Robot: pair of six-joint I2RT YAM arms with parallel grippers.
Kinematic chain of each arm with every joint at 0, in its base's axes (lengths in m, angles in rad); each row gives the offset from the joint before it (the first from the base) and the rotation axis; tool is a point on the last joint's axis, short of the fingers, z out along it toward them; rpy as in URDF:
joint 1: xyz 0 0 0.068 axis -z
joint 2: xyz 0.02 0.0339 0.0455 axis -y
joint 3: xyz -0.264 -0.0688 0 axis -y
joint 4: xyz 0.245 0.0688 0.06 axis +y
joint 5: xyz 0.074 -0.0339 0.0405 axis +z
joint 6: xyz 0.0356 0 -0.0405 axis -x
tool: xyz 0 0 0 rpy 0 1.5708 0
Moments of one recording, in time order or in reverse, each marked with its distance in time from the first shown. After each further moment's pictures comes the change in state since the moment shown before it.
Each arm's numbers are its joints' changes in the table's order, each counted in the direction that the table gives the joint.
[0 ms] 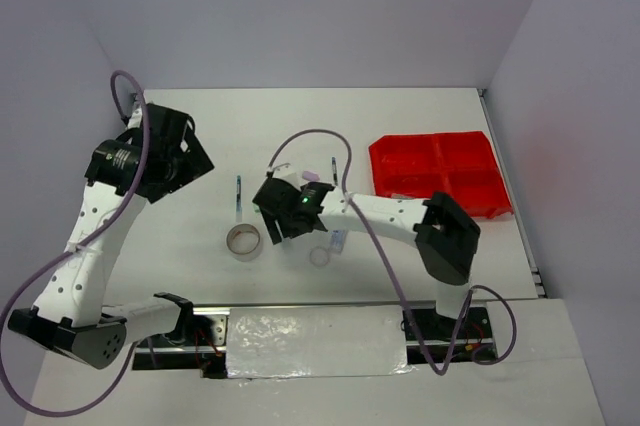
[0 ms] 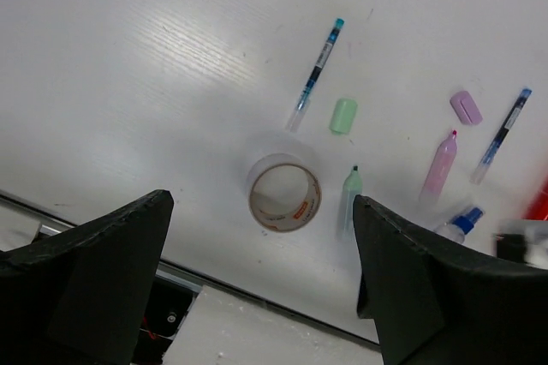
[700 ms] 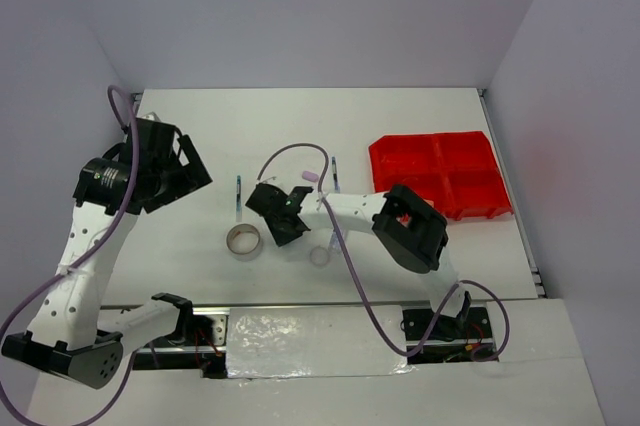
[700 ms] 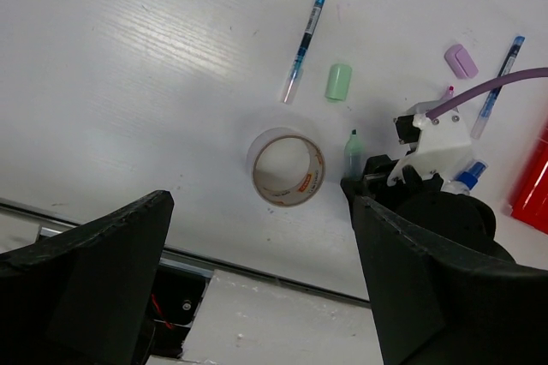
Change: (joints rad) left arm -0.081 0.107 -0.089 -0.029 -0.138 -0.110; right arm 0.010 -0.266 0.040 -0.121 0.165 0.111
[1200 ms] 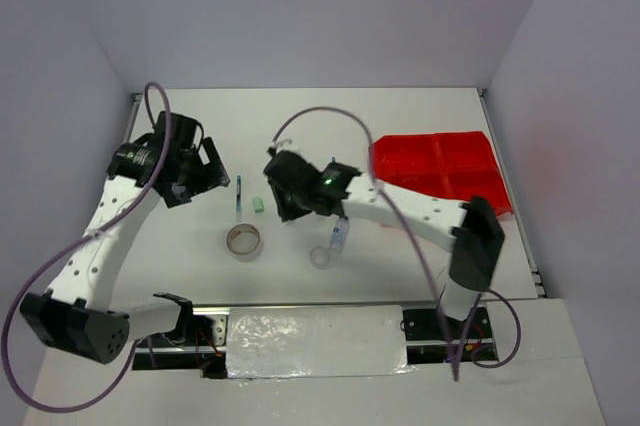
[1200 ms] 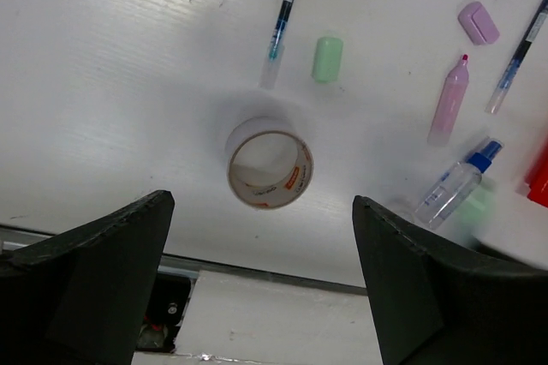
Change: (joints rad) left arm 0.004 -0.098 -0.083 -0.092 -0.104 -0.023; right arm 0.023 0.302 0.010 0.093 -0.009 -0.017
